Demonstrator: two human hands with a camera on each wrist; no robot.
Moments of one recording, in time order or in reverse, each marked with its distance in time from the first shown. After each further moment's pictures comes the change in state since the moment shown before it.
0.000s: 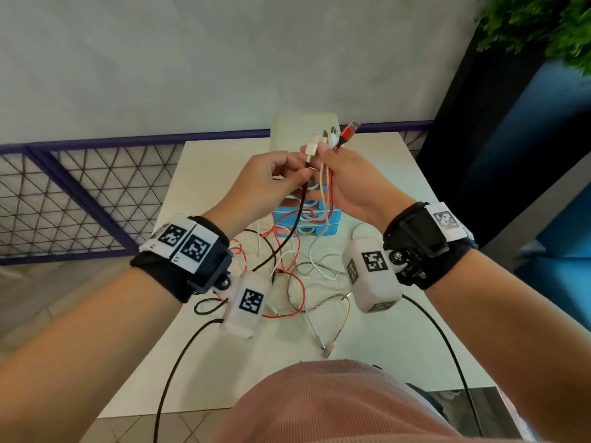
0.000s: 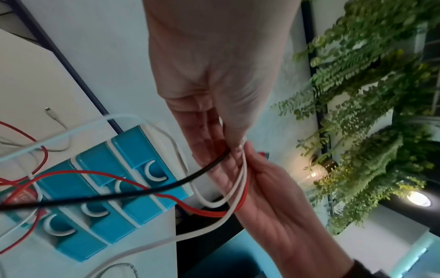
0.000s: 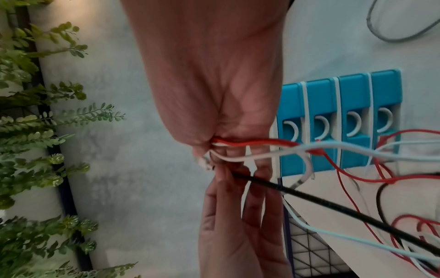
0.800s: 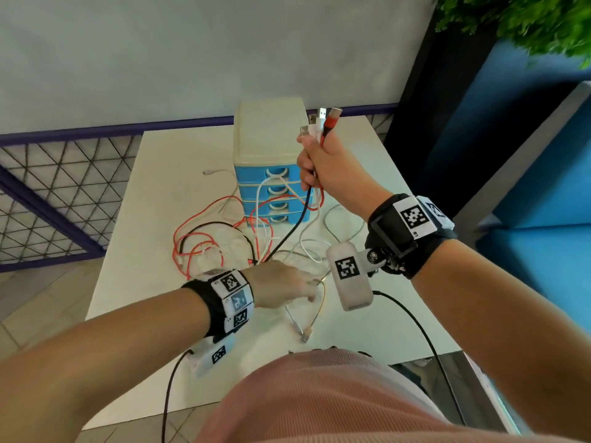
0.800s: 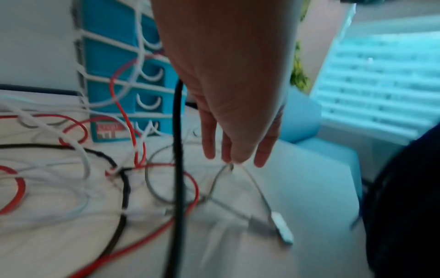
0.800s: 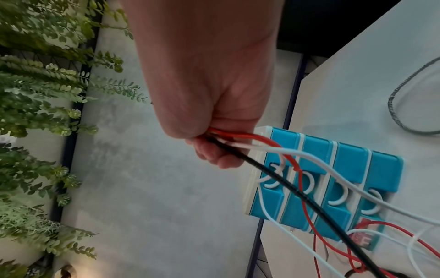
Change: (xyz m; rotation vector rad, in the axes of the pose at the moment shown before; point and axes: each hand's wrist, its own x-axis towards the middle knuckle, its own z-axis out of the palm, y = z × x) left_hand -0.056 -0.114 0.072 1.148 -1.005 0.602; right_hand -0.017 -0.004 -0.014 -0.476 0.241 -0.117
